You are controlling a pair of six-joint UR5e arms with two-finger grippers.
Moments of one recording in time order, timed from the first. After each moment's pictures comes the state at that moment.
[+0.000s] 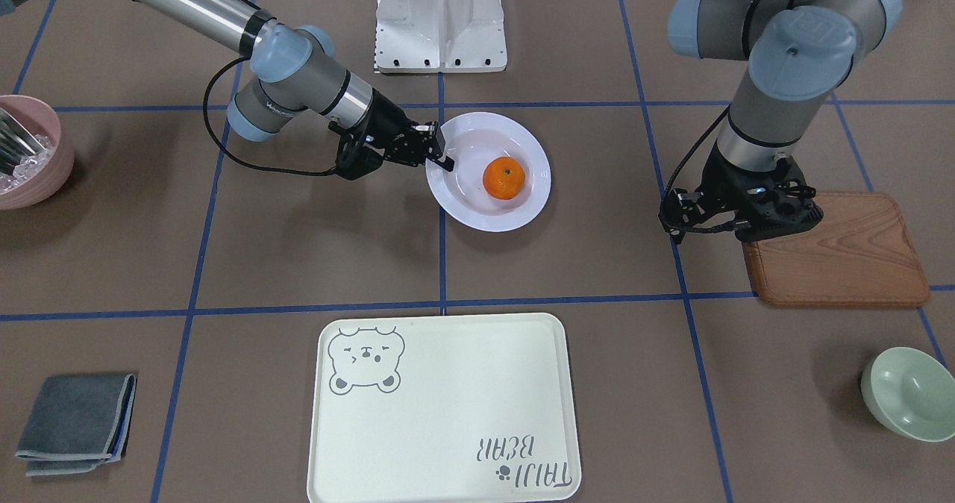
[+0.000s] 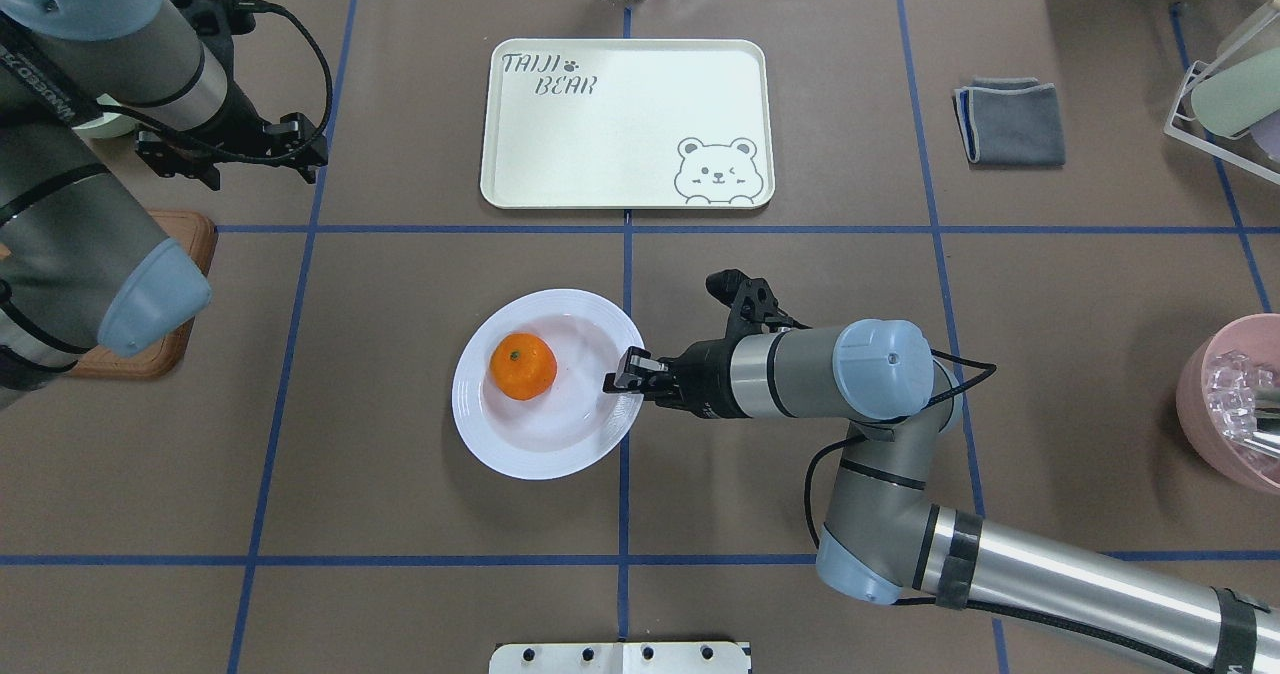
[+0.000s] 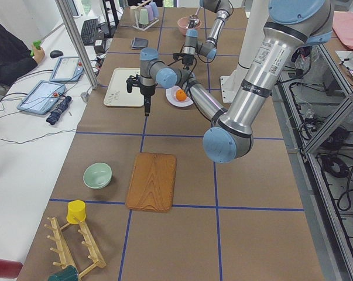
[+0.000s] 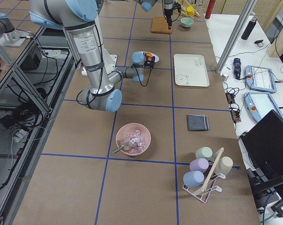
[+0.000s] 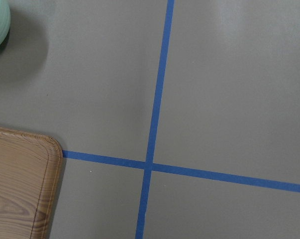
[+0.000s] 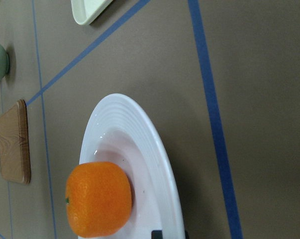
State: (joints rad) left arm -0.92 -2.03 -1.80 -1.47 -1.98 -0.98; right arm 0.41 -1.05 1.44 -0.37 1.82 1.73
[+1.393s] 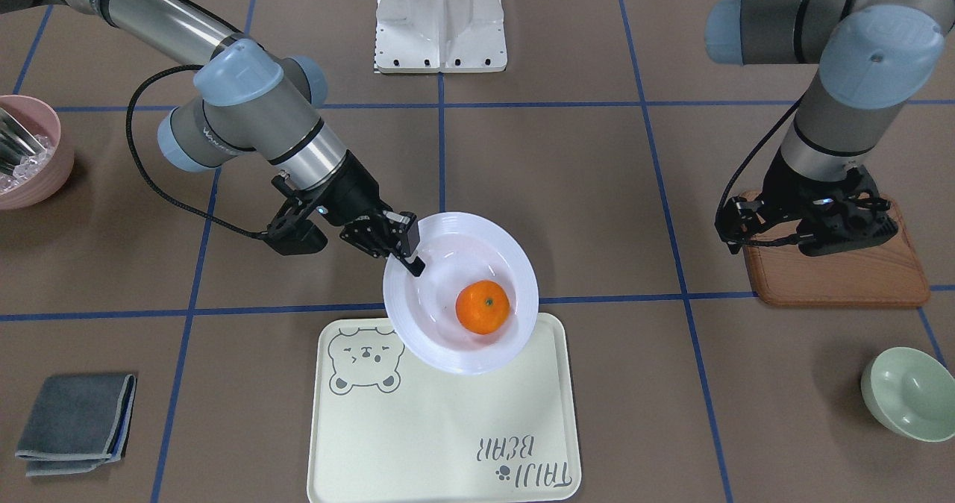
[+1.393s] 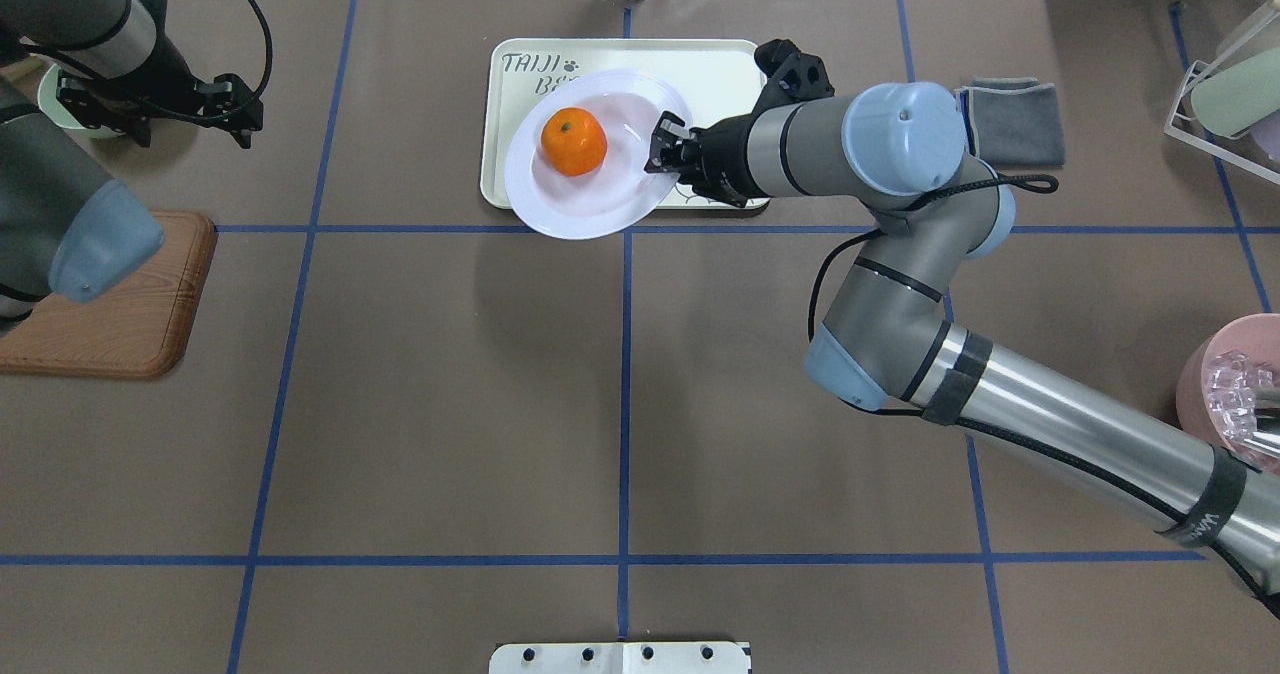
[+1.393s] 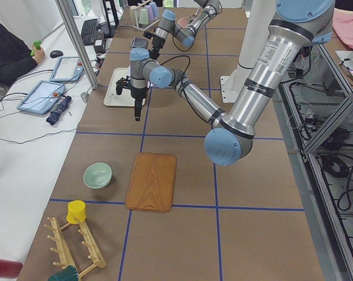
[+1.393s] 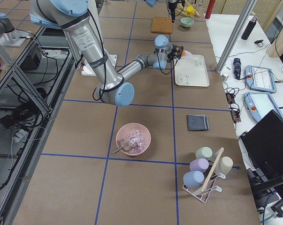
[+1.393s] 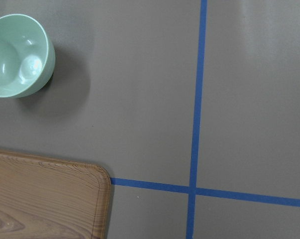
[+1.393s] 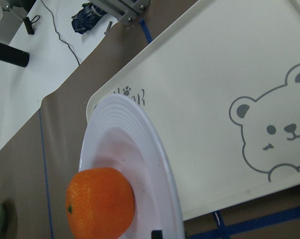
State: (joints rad) left arm -1.02 -2.03 -1.78 -1.40 -1.98 -0.80; right arm 0.70 -0.88 1.39 -0.71 1.82 1.76
